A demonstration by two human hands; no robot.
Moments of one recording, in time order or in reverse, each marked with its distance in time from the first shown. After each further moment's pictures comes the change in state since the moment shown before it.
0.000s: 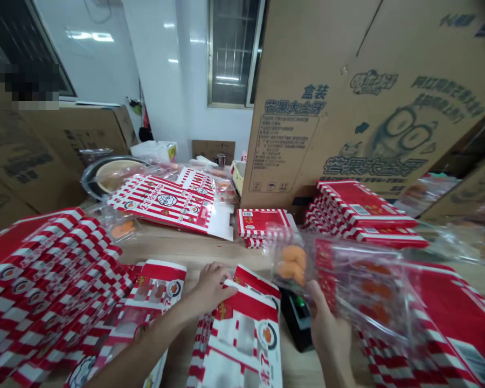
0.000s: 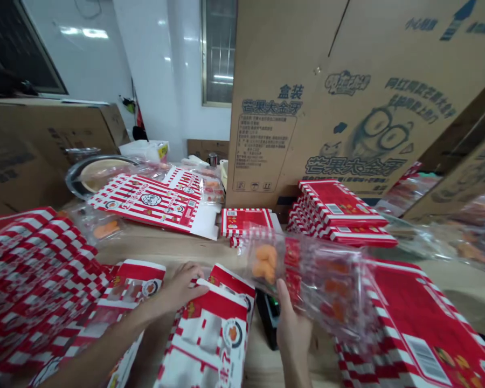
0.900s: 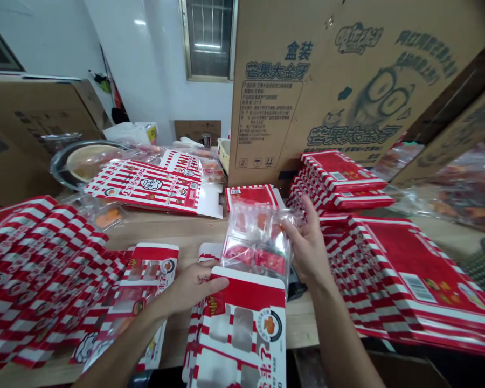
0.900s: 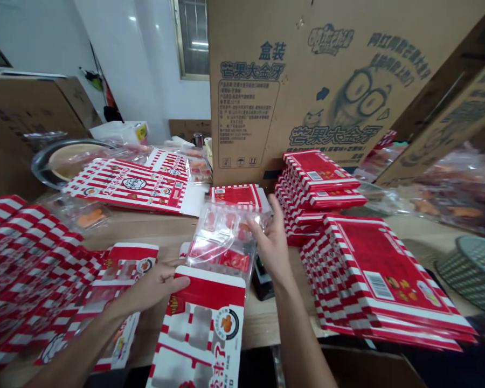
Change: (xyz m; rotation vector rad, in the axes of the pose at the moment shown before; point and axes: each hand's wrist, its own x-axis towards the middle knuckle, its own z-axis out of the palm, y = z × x) left_hand -0.052 0.022 -0.014 -0.331 -0.344 0.108; right_hand 0.020 -0.053 0.024 0.012 -0.508 -0.263
